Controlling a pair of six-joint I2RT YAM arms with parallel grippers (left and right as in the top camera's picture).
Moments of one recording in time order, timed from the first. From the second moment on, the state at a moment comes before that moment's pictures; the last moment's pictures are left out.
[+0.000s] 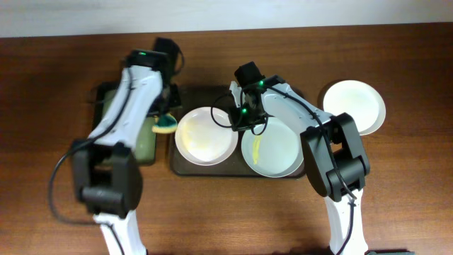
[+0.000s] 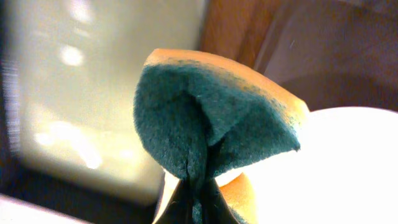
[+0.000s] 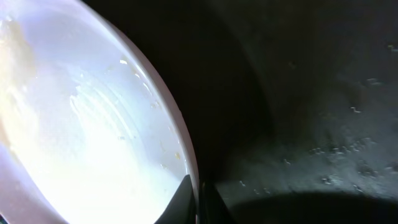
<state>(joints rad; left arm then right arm) -0.20 2.07 1.83 -1.25 -0.18 -0.44 0.42 2.24 1.67 -0.82 -0.35 0.17</state>
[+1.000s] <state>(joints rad) 0.14 1.86 1.65 -1.18 -0.09 -0.45 1.02 2.01 2.01 -0.83 1.35 -0.55</state>
